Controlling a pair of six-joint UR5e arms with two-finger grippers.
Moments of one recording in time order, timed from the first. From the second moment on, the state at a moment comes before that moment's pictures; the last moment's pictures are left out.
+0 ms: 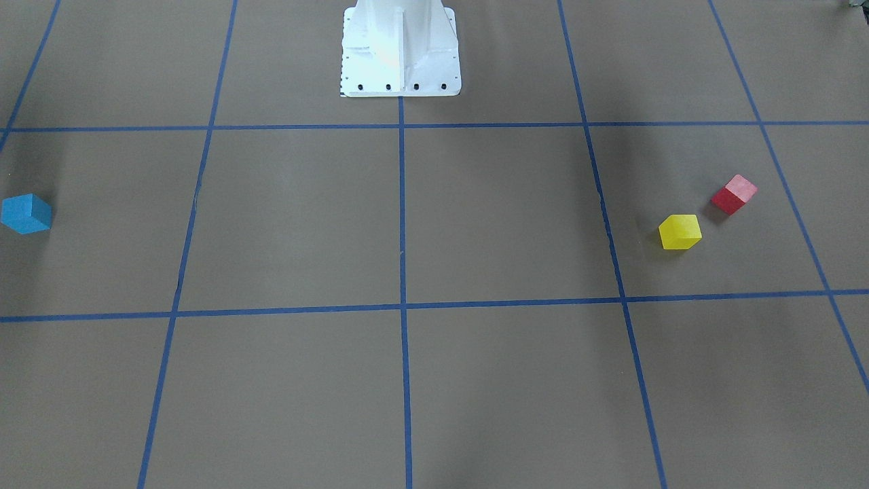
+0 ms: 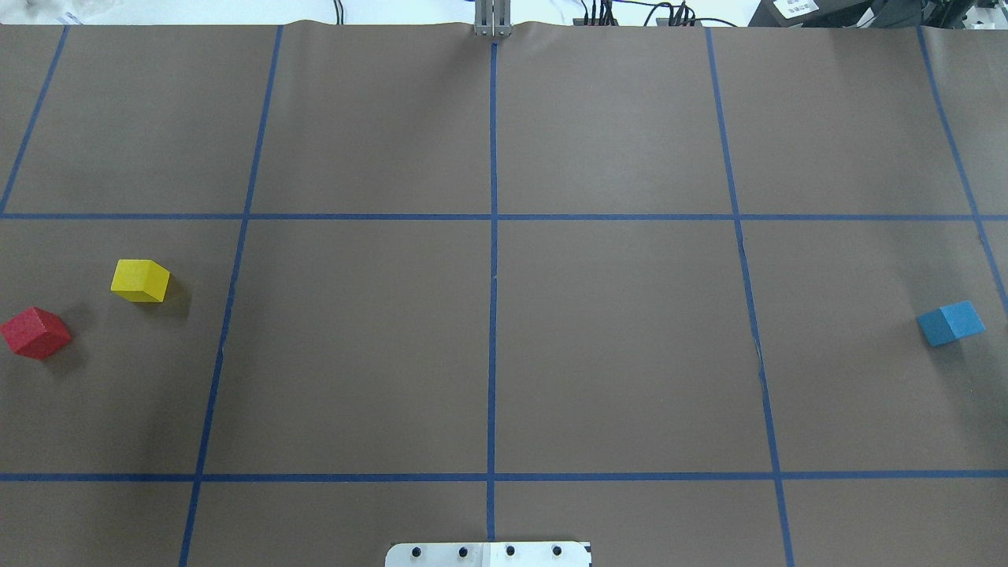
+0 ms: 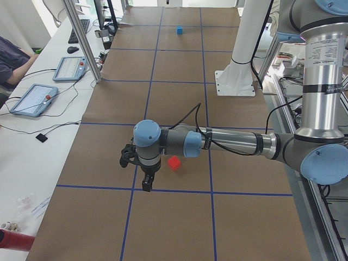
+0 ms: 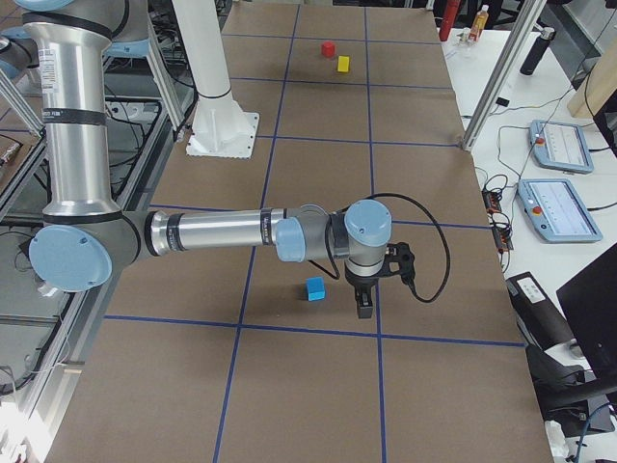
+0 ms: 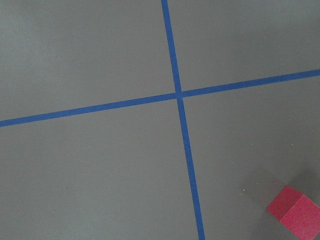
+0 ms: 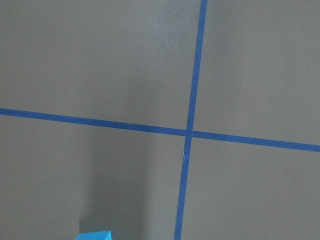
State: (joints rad) left arm -1.58 -1.52 -1.71 -1.55 -2.32 0.12; right arm 1.55 -1.58 1.70 -1.57 2.36 0.00
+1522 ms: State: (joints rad) left arm -1.58 -1.52 -1.71 -1.55 -2.32 0.11; right arm 1.28 -1.64 1.72 -1.39 2.31 0.10
